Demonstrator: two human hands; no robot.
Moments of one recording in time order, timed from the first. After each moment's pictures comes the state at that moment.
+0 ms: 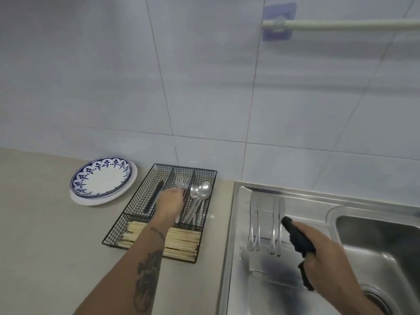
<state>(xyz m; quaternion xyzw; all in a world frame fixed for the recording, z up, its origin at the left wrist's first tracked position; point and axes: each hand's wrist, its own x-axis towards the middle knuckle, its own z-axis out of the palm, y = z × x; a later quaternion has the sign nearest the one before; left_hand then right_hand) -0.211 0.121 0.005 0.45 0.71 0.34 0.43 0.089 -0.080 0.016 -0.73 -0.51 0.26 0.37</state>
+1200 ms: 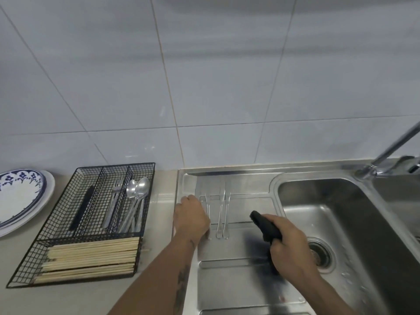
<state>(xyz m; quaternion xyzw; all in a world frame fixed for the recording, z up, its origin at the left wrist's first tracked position) -0.019 0.081 -0.072 0.76 0.63 0.01 0.14 0.141 -0.100 -0.019 -0.78 -0.44 0.22 0.38</state>
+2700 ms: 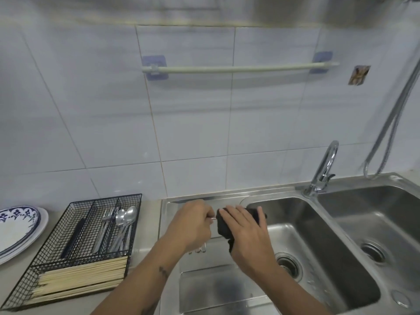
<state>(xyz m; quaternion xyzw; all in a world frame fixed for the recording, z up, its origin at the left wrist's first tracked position) -0.023 -0.022 0.092 0.90 0.37 0.15 0.18 0.108 -0.134 0.050 -0.75 -0.62 -0.08 0.20</state>
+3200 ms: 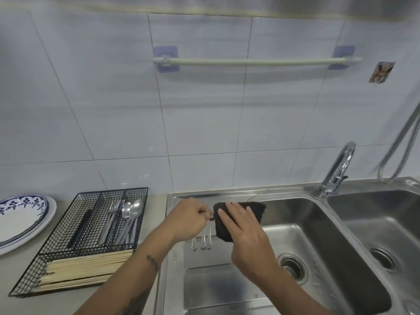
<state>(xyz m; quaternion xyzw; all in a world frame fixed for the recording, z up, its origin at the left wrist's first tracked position) -0.043 0.002 0.094 0.84 0.41 0.10 0.35 0.098 -0.124 0.041 -0.69 -0.67 -0.11 0.25</state>
